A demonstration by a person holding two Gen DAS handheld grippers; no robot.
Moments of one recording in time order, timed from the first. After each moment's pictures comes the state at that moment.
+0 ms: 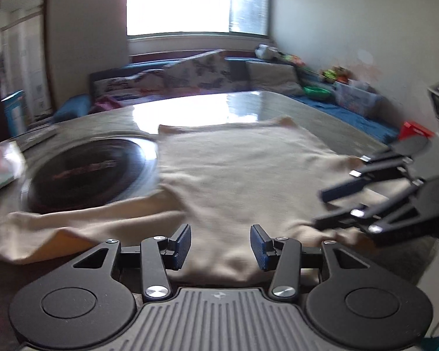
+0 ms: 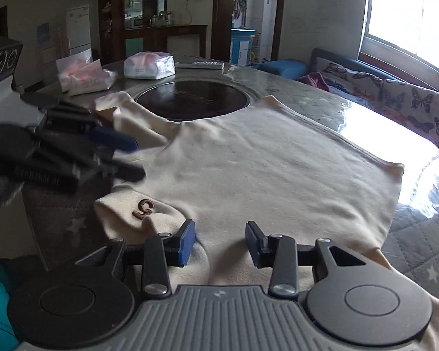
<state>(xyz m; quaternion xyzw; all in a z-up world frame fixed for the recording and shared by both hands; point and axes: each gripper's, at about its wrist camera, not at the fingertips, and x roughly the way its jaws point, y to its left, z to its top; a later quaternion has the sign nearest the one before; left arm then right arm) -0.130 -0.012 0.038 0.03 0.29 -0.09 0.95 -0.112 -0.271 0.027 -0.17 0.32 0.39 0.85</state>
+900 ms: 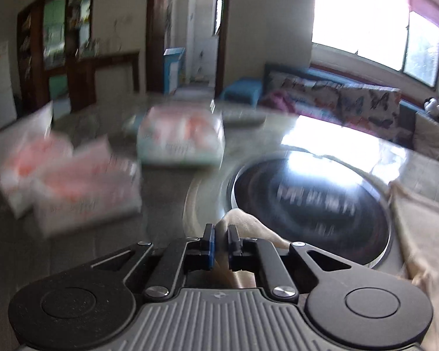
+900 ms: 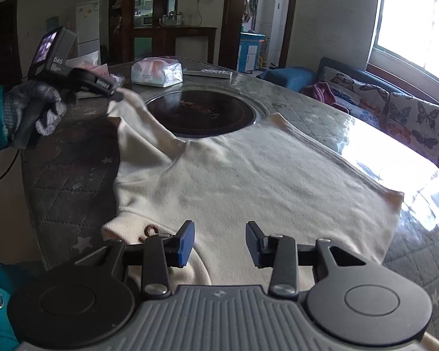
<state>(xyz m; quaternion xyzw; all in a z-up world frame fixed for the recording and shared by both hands) -0.063 0.149 0.054 -0.09 0.27 0.18 0.94 -0.103 -0.255 0.050 -0.19 0.30 0.40 0.84</state>
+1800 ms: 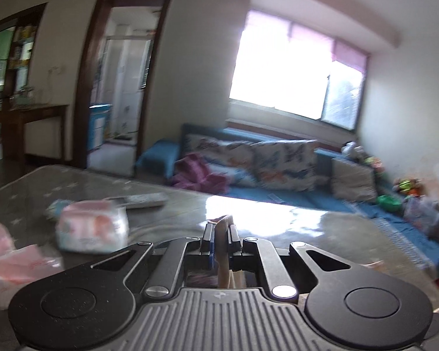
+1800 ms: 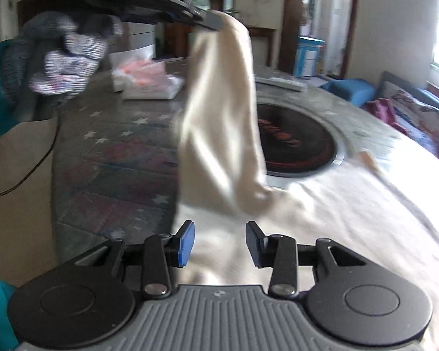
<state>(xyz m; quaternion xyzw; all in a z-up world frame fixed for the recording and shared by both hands) -0.087 0.087 0.145 -0.10 0.16 0.01 0.98 -0.093 -0.171 0.040 -0.20 0.30 0.49 0.80</state>
